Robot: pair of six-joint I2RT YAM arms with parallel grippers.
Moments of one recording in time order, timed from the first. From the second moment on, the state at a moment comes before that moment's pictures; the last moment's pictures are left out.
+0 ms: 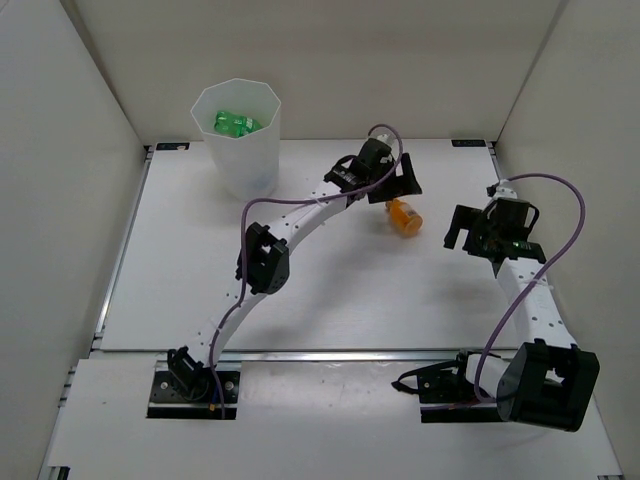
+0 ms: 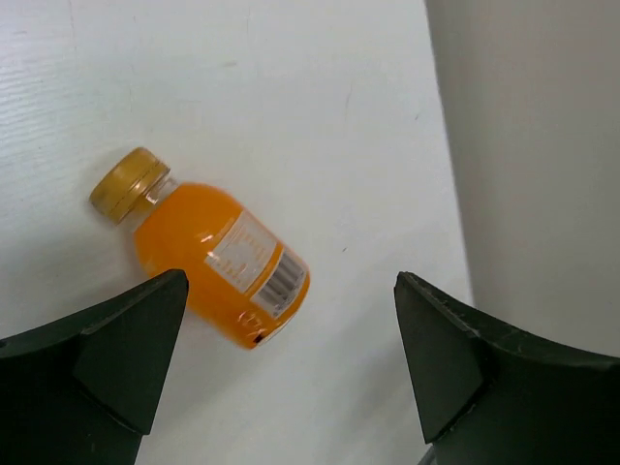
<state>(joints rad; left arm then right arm) -0.76 2.62 2.55 -0.51 0.17 -0.73 -0.17 1.12 0.82 -0.43 -0.12 0.10</state>
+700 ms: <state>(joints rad) -0.81 2.74 2.55 -0.55 -0.09 -0.90 -0.18 1.09 0.81 -0.38 -0.11 0.08</state>
